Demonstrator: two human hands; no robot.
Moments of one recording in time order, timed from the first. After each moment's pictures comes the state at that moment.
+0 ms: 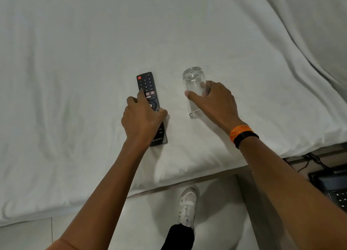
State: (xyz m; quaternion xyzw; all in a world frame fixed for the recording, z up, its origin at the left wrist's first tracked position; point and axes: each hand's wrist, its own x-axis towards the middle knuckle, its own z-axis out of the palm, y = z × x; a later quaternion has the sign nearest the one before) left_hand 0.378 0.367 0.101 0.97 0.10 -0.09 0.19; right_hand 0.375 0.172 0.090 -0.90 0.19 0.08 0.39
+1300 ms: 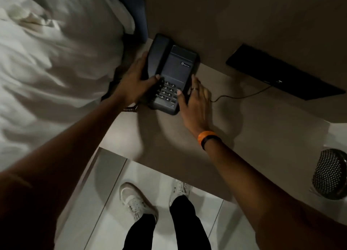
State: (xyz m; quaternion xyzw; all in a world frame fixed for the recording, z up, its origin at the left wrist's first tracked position) left_hand 0.153 -0.109 -0.053 0.74 -0.47 -0.40 0.26; right_hand -0.046 -0.129 -0.075 -0.73 0.60 -0.13 0.31
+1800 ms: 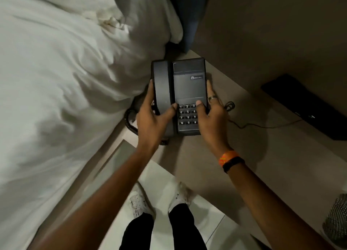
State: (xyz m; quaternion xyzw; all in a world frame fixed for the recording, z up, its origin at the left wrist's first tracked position) left_hand 0.105 -0.014 -0.010 0.77 -0.21 -0.32 0.51; right_hand -0.010 -0.113 -0.016 -0.69 0.53 -0.18 0.46
